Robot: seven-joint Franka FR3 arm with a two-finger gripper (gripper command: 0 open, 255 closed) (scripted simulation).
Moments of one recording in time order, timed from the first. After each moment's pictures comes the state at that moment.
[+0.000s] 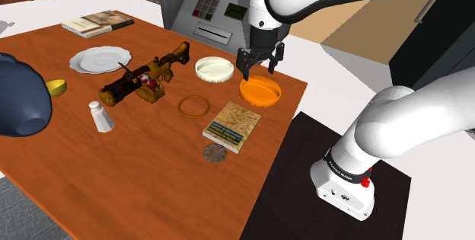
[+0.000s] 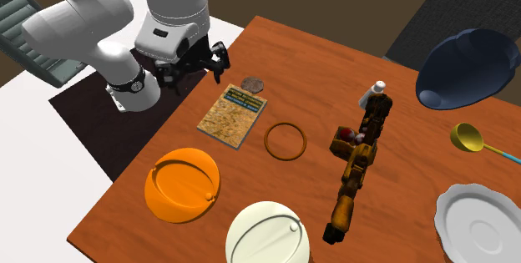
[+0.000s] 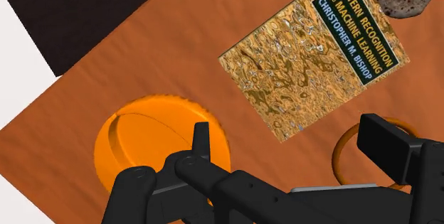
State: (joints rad) arm -0.05 -0.55 0.25 -2.51 0.08 1.90 0.52
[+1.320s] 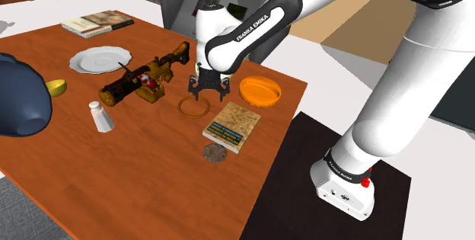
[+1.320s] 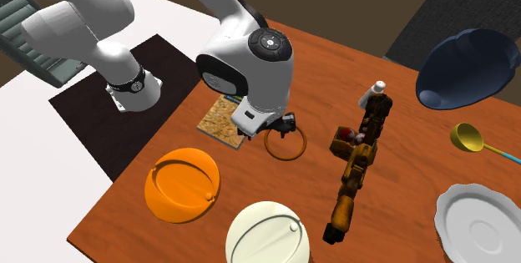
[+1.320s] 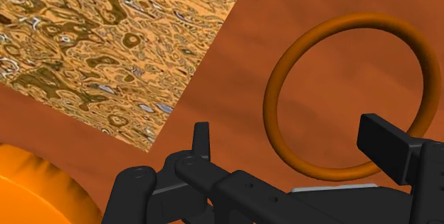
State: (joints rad) arm -0.11 0.16 0.38 -2.28 -0.09 2.43 1.10
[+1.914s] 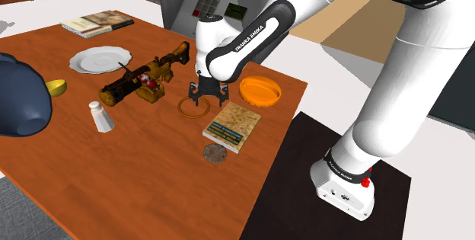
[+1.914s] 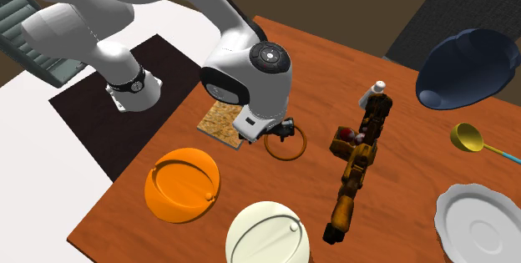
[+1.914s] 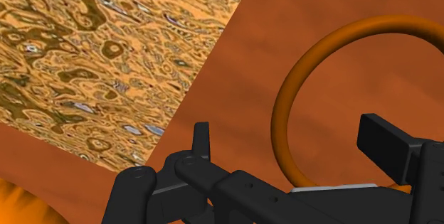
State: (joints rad) arm -0.10 0.22 0.37 -2.29 -0.13 2.50 1.13
